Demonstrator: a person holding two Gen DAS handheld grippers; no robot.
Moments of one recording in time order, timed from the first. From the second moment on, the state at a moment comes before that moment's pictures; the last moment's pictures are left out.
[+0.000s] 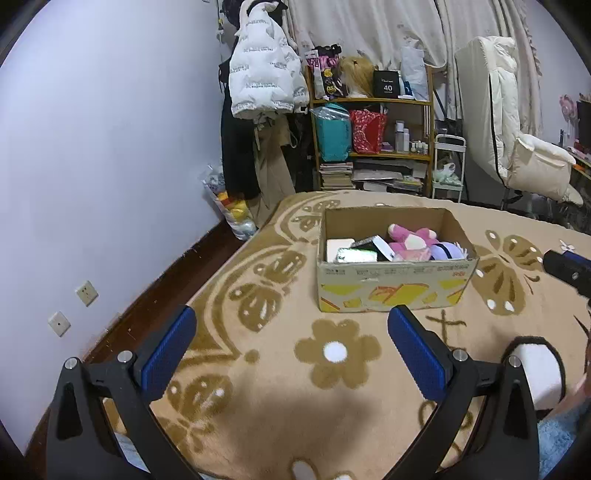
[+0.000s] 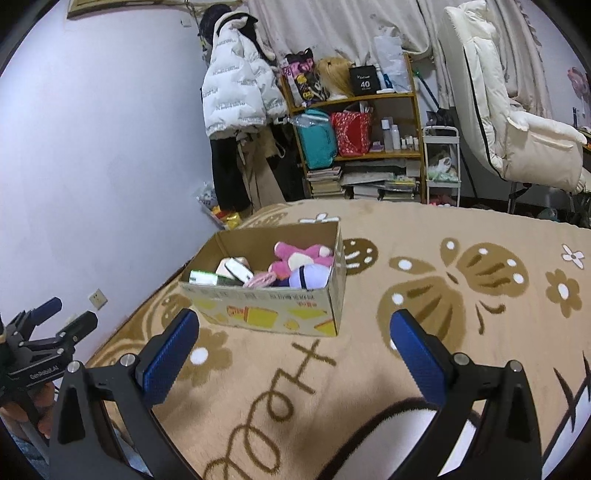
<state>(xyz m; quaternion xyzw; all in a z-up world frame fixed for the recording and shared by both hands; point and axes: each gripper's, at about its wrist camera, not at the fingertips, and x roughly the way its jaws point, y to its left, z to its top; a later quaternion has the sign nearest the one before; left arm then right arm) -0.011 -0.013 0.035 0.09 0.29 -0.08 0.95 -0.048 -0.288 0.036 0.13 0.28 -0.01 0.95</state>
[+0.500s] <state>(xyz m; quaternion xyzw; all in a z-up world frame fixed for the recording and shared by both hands) -0.017 -0.018 0.018 0.11 0.28 -0.07 0.95 -0.051 -0.276 0.031 0.11 0.29 -0.03 0.95</state>
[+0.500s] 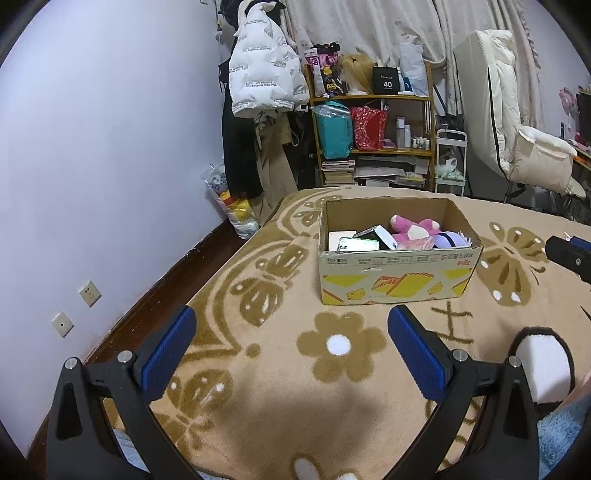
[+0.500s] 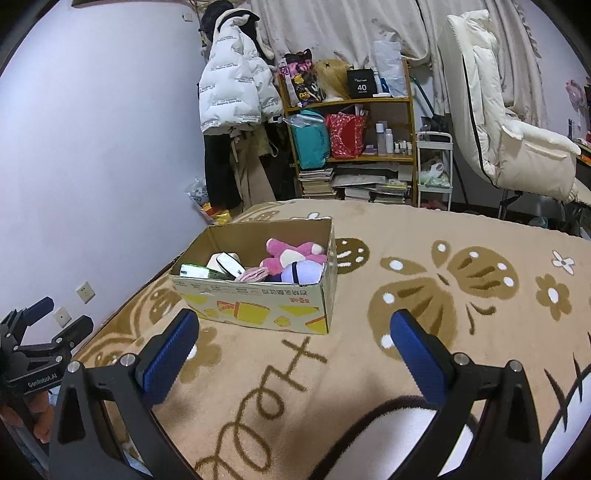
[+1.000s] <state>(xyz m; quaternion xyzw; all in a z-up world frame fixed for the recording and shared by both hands) -0.016 -0.015 0.017 0.09 0.28 -0.07 0.95 -0.050 -0.277 0.030 0.11 0.29 -0.04 0.95</state>
